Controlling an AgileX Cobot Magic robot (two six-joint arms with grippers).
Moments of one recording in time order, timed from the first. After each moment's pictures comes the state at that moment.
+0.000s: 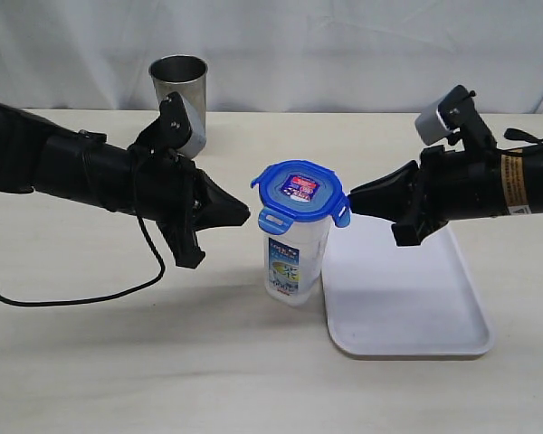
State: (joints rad) left arm -0.35 1.84 -0.98 -1.49 0.74 2.11; right arm 0.03 1.66 -0.84 -1.70 -0.83 1.24
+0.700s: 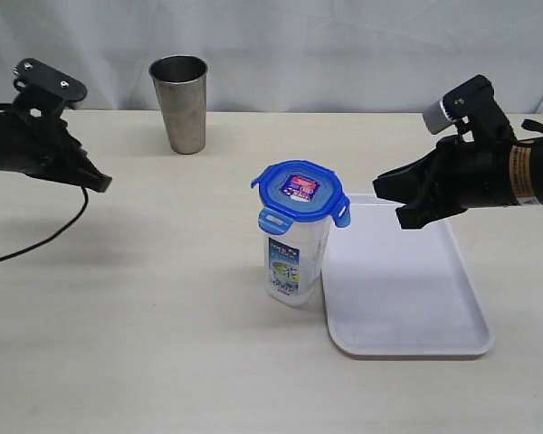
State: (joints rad) left arm -0.15 1.84 -1.01 -1.72 -0.05 2.10; right arm 0.03 1.62 -0.84 -1.71 -0.63 1.30
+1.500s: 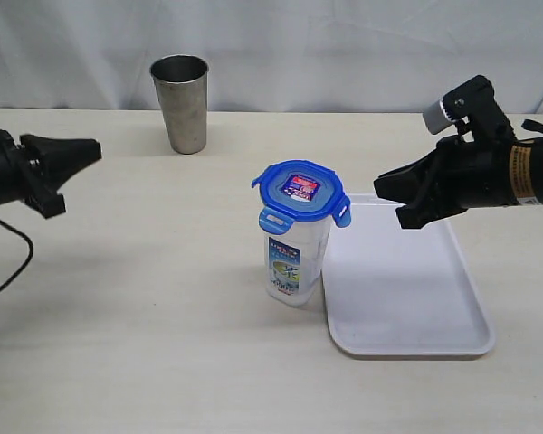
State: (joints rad) left arm 0.19 1.89 -0.72 1.21 -1.16 -0.58; right arm 0.03 1.62 -0.84 -1.71 -0.63 1.30
